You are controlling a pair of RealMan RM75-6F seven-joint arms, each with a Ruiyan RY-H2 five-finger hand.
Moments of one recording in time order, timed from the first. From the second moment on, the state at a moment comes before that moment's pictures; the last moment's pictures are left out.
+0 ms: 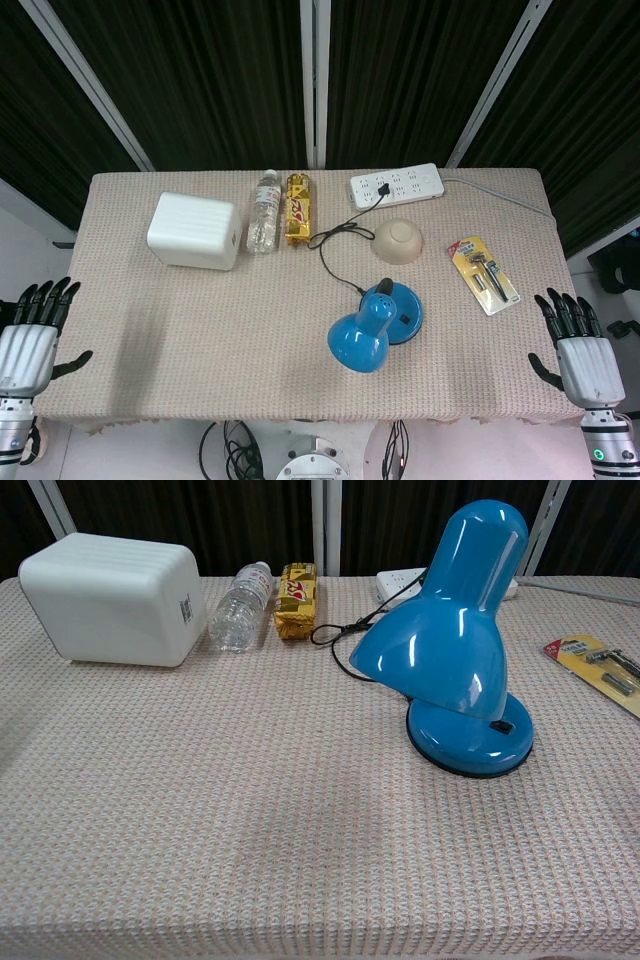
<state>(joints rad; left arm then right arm) -0.10 -1.13 -0.03 -1.60 1.55 1.52 0.11 0.04 -1.17 0.02 -1.60 -1.56 1.52 -0.15</state>
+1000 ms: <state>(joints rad) -0.10 -1.14 -0.03 -1.60 1.55 1.52 0.12 0.16 -1.24 0.00 -1.60 -1.61 1.33 -0.26</state>
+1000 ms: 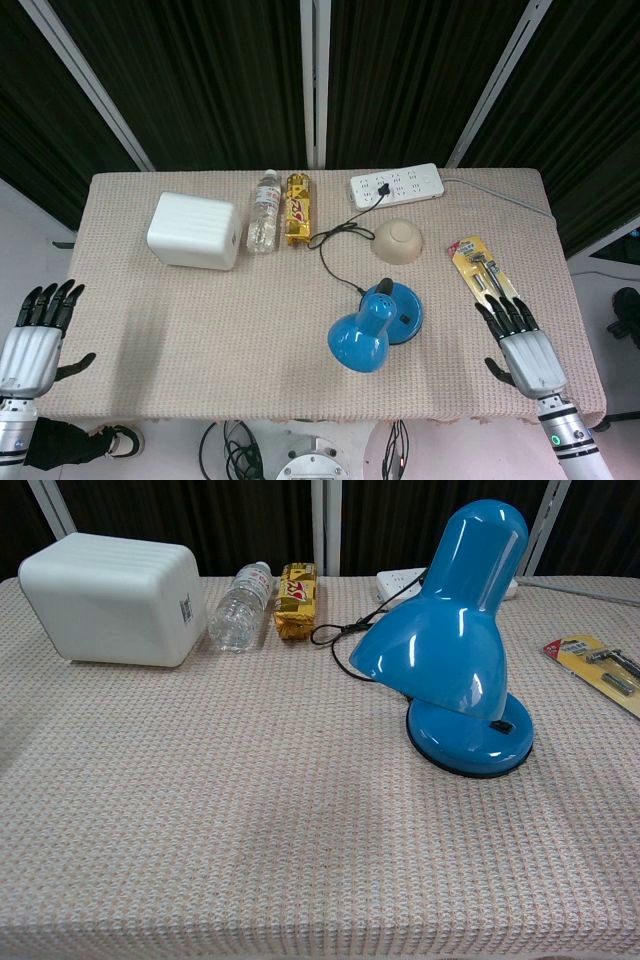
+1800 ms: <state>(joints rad) -0.10 -1.14 -0.03 -1.58 1.54 1.50 0.10 0.34 -1.36 0.04 -1.60 -1.50 1.09 -0.40</state>
